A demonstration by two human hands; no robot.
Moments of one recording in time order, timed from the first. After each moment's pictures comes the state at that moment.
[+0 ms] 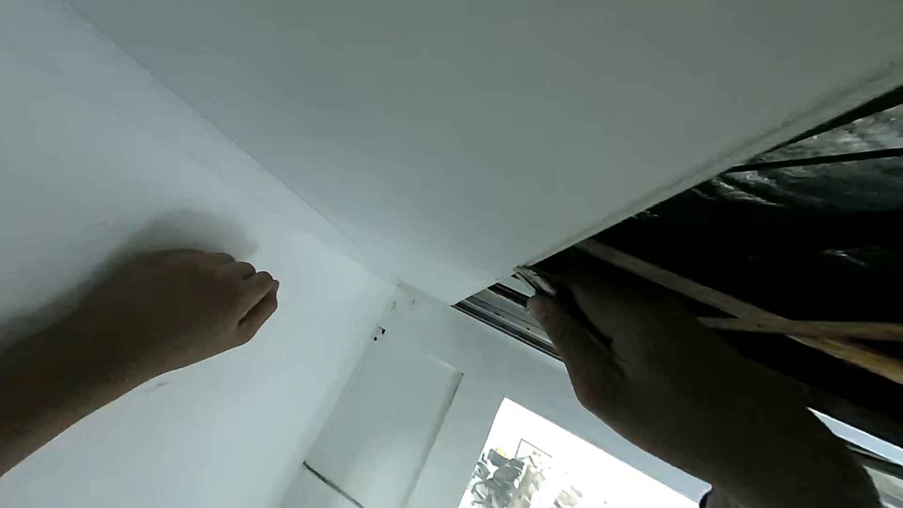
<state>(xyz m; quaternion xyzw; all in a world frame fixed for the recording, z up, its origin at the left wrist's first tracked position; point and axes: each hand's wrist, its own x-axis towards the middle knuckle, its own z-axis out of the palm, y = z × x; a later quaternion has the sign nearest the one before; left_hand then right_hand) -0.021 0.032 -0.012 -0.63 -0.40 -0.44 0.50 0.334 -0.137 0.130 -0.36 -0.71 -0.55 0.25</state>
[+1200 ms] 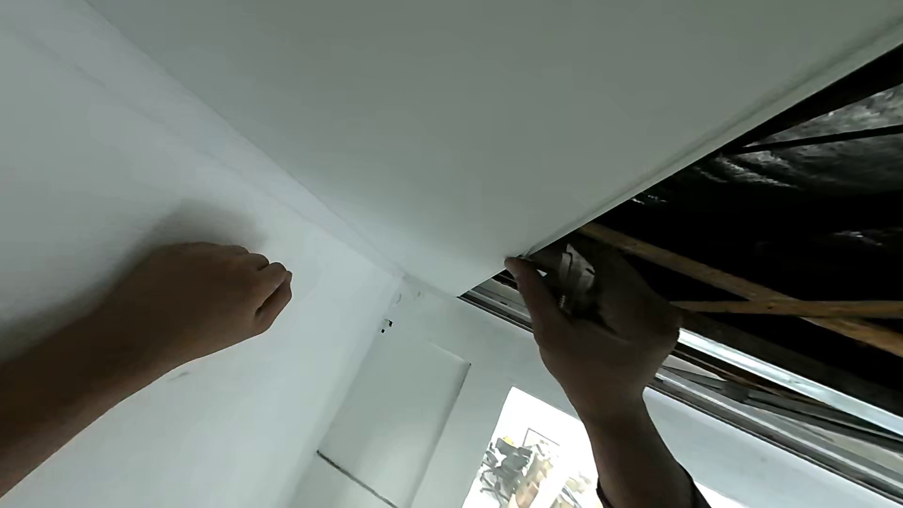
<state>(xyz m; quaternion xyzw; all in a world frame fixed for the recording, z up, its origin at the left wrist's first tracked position) -0.017 0.021 -0.010 -0.62 -0.40 -0.44 0.51 0.320 -0.065 0.112 -0.08 -0.69 -0.49 0.53</state>
